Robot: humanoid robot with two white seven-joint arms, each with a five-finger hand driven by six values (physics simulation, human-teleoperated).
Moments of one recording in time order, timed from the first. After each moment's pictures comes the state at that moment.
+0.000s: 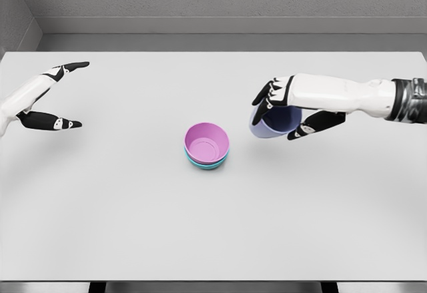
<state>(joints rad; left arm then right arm) -0.26 0.54 0.09 -1.33 -0.11 -0.61 -0.61 -0.71 -0.87 0.70 -1.64 -0.15 -0.61 0.61</state>
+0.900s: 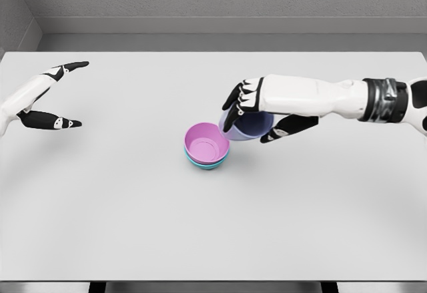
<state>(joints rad) -0.27 0.54 0.09 -1.31 -0.12 -0.61 -0.61 -0.73 -0.77 0.71 -1.69 -0.11 -0.61 0.61</state>
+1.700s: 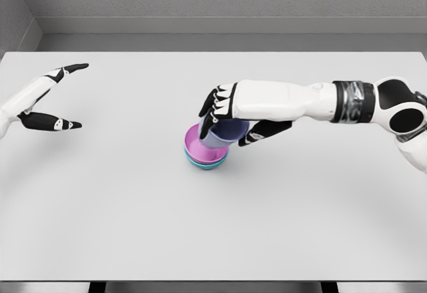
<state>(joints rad) -0.27 0.53 0.08 -1.29 -0.12 -0.61 -0.61 -0.76 -0.66 0.75 -1.66 -0.03 -0.61 0.61</state>
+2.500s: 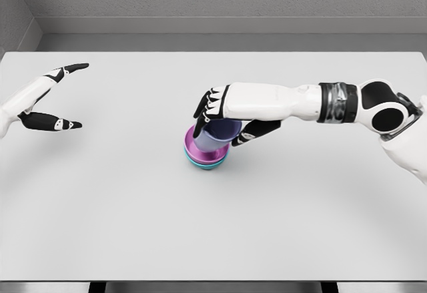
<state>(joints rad) -0.27 0.53 0.08 -1.29 -0.11 -0.61 -0.61 -0.77 -0.61 0.77 -1.58 0.01 -0.61 0.61</state>
